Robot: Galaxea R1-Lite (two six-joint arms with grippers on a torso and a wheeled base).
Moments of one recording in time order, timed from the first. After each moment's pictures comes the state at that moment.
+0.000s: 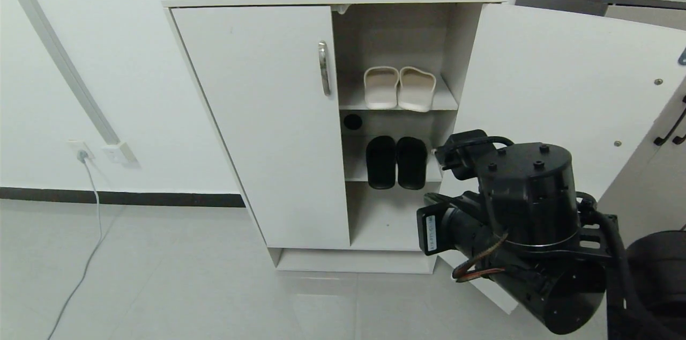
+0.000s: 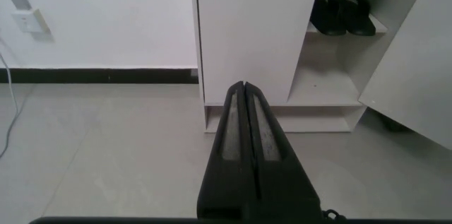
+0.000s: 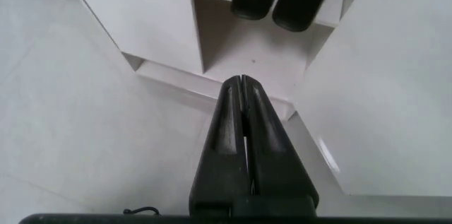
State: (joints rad) left arm 0.00 0.00 0.00 0.00 0.00 -0.01; right arm 0.96 1.68 -0.92 -0.43 -0.62 0.20
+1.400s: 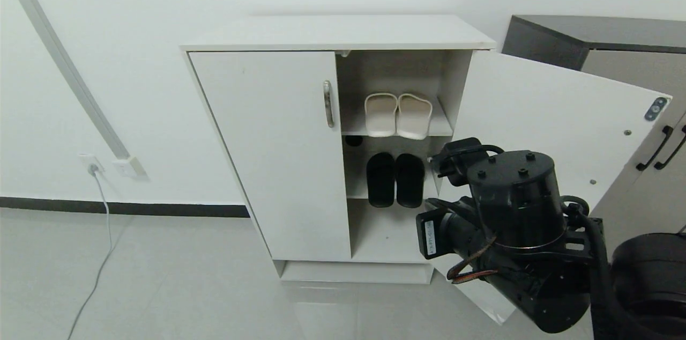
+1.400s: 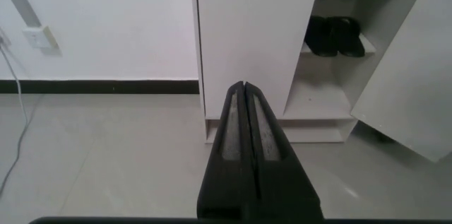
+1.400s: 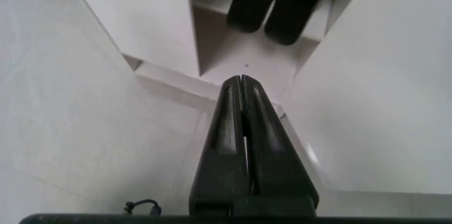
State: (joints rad) left arm 0.00 0.00 0.00 0.00 0.00 -0.01; right arm 0.94 1.71 -0.91 -0.43 -0.62 0.20
